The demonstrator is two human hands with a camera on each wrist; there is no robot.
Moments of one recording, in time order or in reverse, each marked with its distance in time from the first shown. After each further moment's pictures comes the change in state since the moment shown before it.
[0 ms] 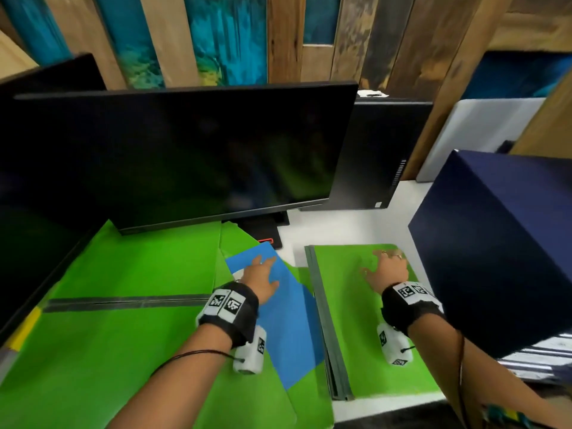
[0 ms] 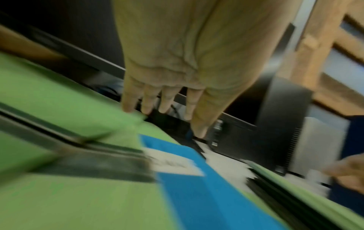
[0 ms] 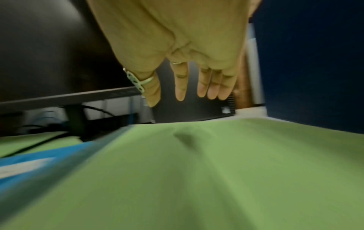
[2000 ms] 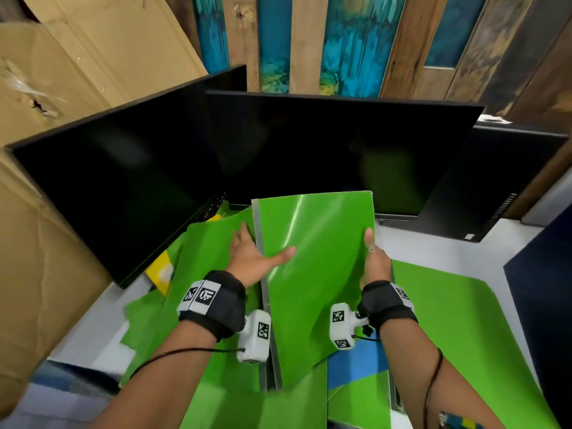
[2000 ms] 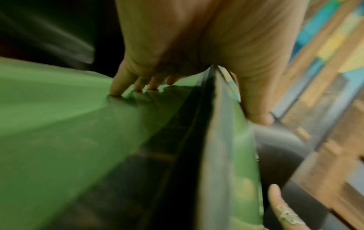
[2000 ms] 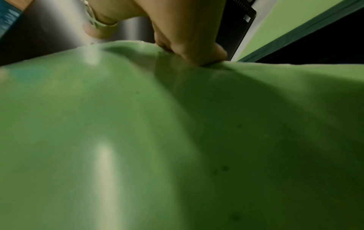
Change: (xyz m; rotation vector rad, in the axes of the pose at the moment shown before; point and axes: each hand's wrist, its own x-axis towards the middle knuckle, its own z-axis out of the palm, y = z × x) left_hand -0.131 -0.077 -0.099 -0.549 0.412 -0.283; right_hand -0.072 -0.173 0.019 1.166 -0.152 0.018
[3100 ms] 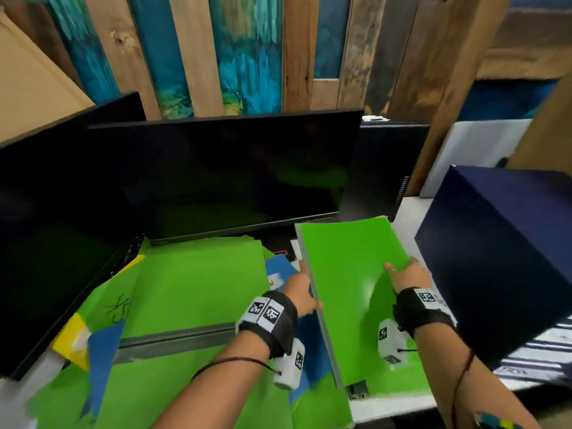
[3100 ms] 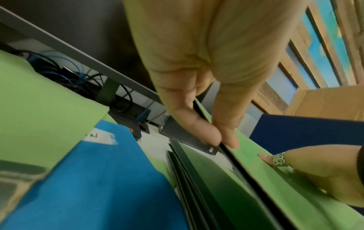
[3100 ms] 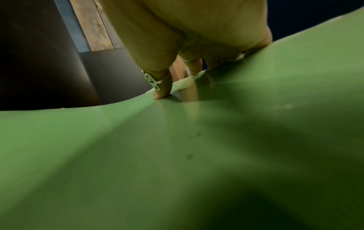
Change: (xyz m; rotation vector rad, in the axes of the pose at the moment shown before) left_hand 0.004 0.059 0.172 0.278 -0.602 0.294; right_hand 0.038 0.032 -0.188 -0.717 0.397 0.128
